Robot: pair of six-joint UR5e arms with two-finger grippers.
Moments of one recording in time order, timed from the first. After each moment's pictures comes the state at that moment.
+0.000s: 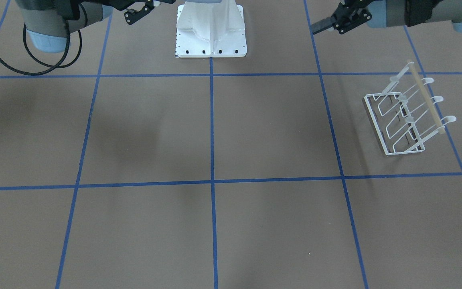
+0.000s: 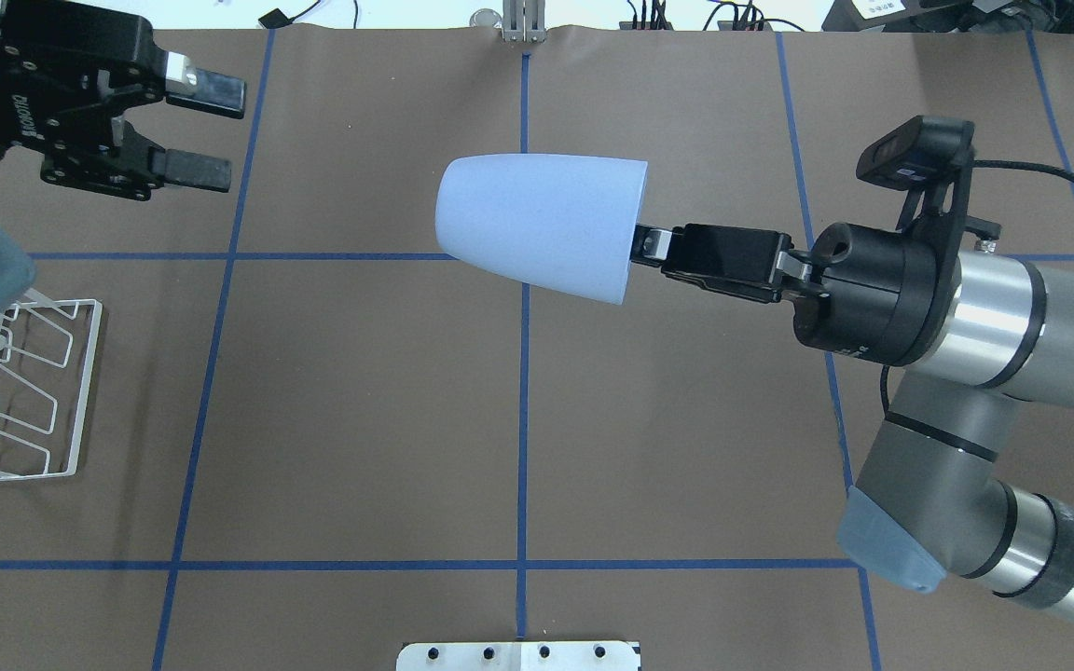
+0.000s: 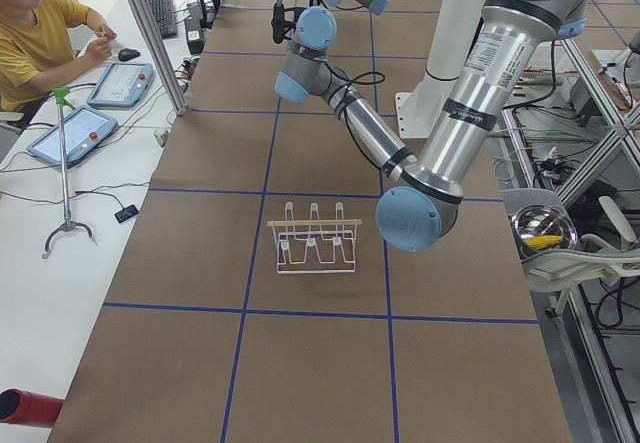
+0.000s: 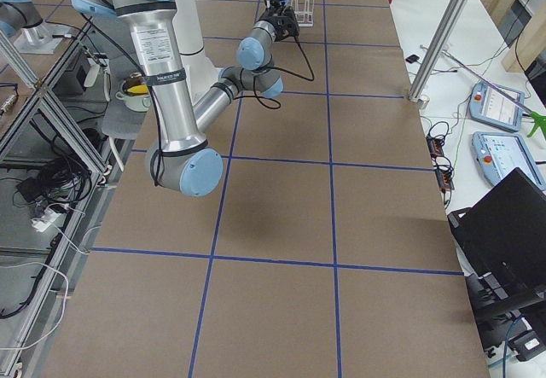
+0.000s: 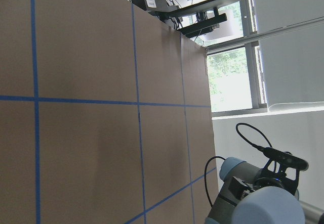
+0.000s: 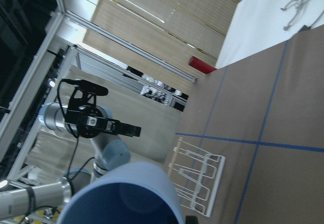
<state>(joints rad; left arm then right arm) -1.02 -1.99 -1.95 -2.85 -2.41 -1.92 0.57 -1.24 1.94 0.05 1.71 1.53</state>
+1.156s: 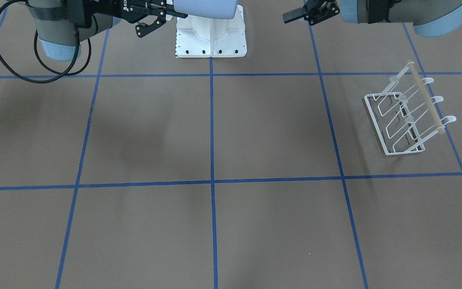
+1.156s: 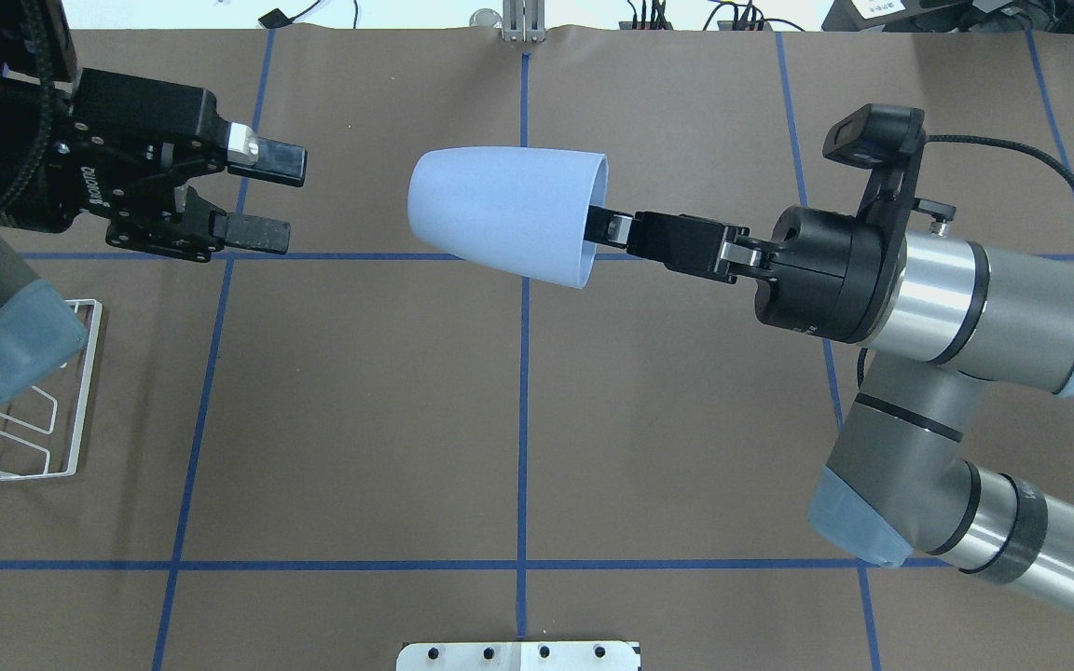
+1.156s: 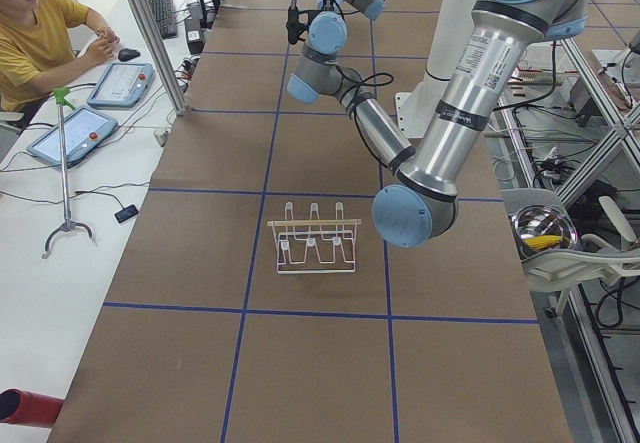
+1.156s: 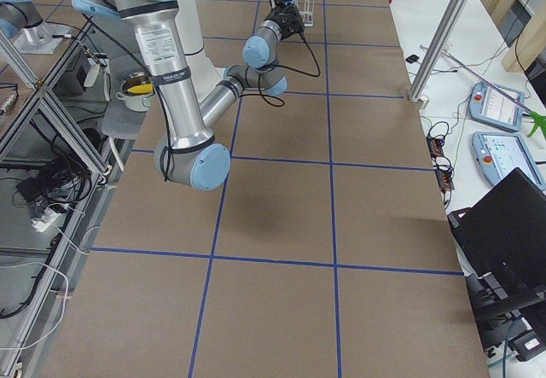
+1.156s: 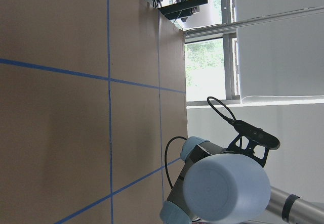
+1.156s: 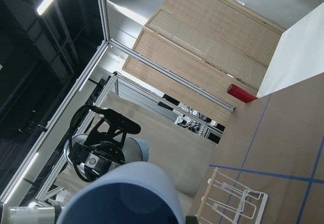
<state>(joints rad) -0.92 -1.99 -1.96 -2.89 -2.36 -1.96 0.59 -1.20 1.89 0.03 1.73 1.44</state>
